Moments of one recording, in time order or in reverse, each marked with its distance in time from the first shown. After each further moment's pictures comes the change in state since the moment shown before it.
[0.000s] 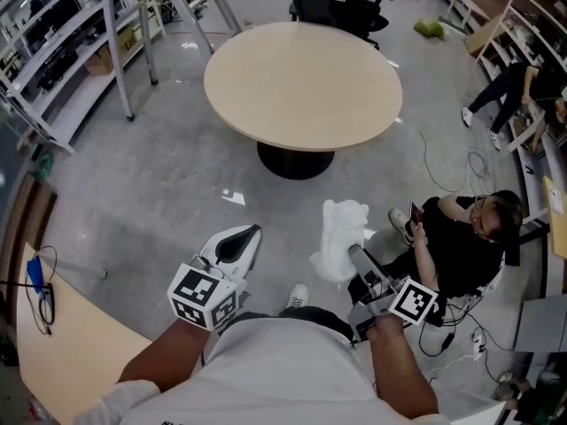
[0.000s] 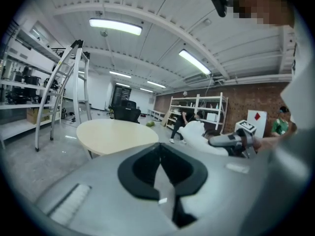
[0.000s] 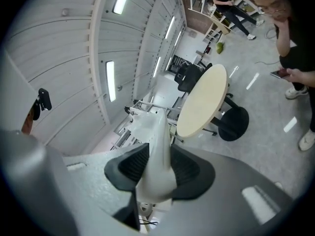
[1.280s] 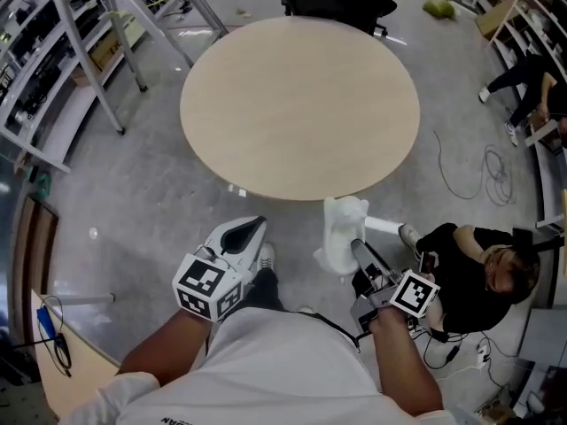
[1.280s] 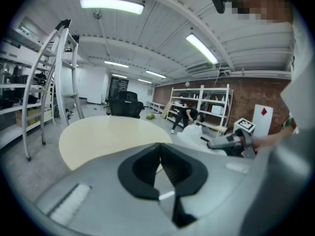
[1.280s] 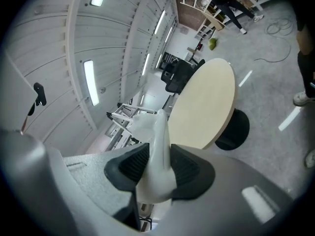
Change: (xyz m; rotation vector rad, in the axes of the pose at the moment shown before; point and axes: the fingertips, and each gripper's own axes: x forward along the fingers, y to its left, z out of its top) left arm 0.176 0.113 0.048 0.026 0.112 -0.027; right arm 0.143 -0.096 0.113 0.069 0.027 -0.092
